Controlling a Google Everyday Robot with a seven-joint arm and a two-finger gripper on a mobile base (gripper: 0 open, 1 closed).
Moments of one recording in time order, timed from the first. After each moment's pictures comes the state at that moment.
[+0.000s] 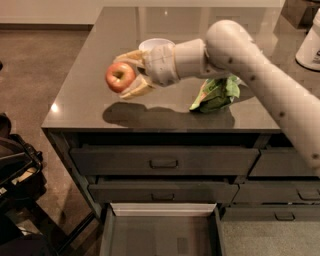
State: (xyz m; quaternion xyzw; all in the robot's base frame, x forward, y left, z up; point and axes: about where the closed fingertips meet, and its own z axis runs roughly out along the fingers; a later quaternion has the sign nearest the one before) arm 0.614 0.075 0.923 -0.70 0.41 0.20 0.55
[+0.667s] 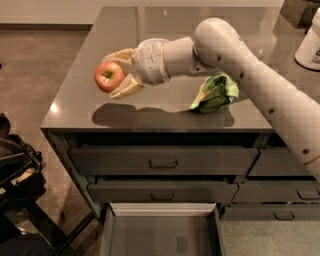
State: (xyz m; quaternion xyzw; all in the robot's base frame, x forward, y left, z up) arm 0.611 0.103 0.927 -0.70 0.39 0.21 0.55
